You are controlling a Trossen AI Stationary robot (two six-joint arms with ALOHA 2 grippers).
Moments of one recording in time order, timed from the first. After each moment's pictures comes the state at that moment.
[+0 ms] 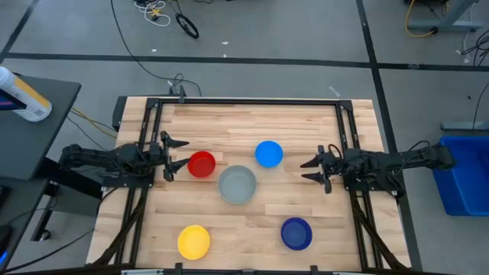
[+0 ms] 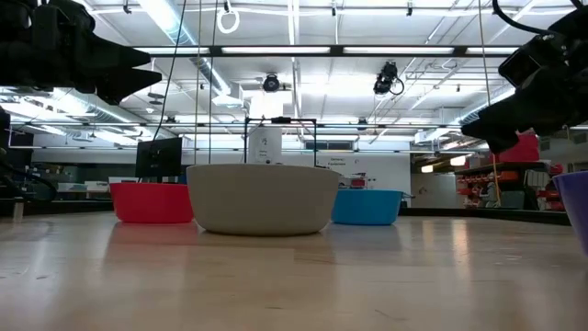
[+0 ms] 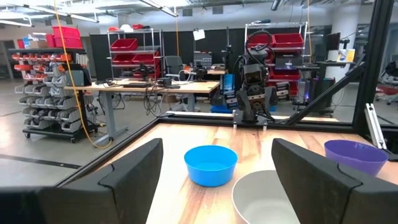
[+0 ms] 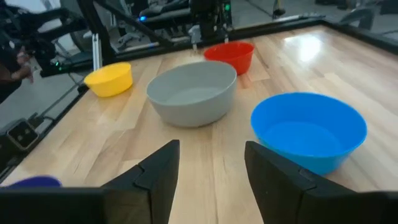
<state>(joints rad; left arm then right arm) -0.13 0.00 0.01 0.12 -0.37 0.04 0.07 0.29 0.01 0.04 0.01 0.20</state>
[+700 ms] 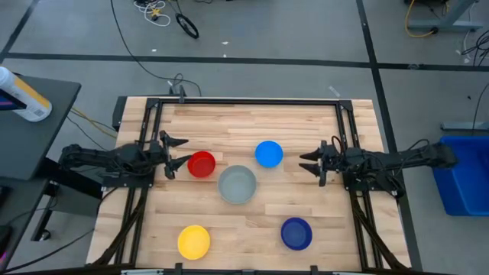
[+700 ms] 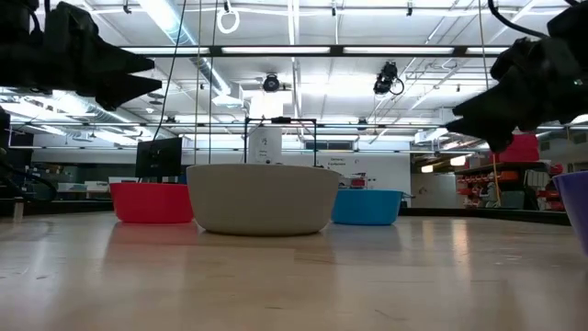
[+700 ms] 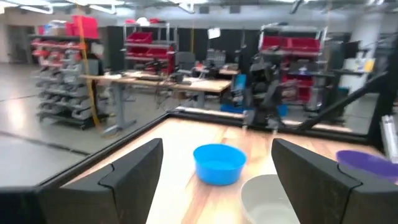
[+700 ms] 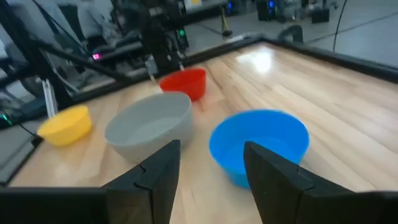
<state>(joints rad) -0.13 0.01 0.01 0.11 -0.45 -0.04 0.07 0.37 0.01 0.19 0.21 0.32</state>
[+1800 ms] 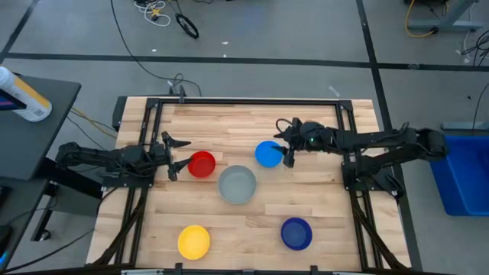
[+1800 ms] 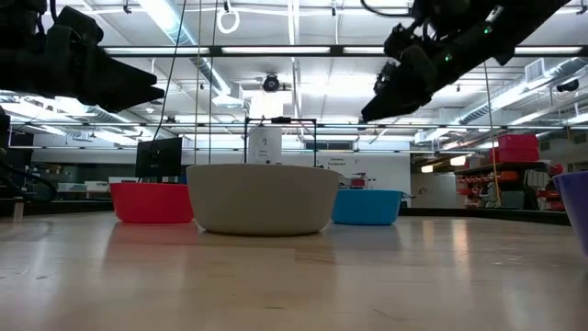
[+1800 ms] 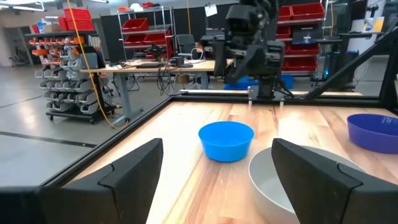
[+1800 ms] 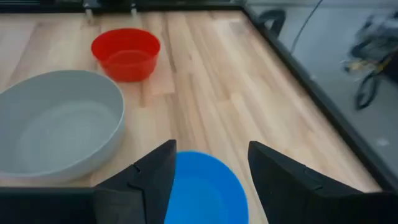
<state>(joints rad) -0.13 0.09 0.01 0.10 -0.44 0.04 -0.20 1.20 0.65 0.03 0.07 -0.06</state>
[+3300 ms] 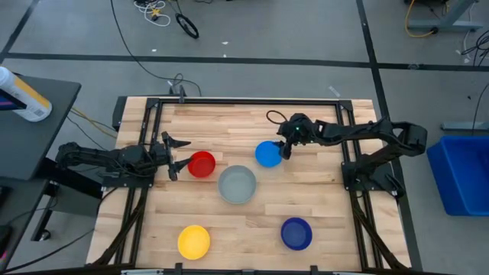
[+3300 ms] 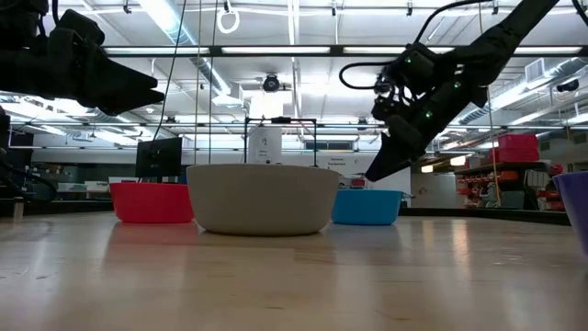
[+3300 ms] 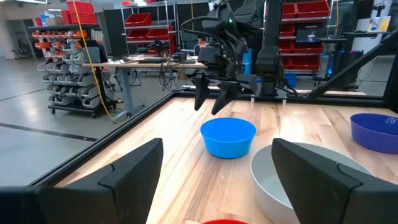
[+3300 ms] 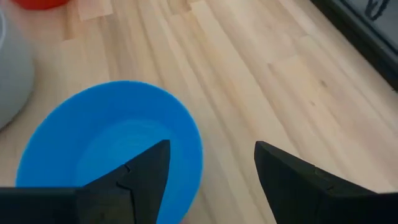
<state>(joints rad) -0.13 0.09 0.01 0.08 -0.45 0.01 -0.40 1.44 0.63 0.05 -0.04 -0.03</state>
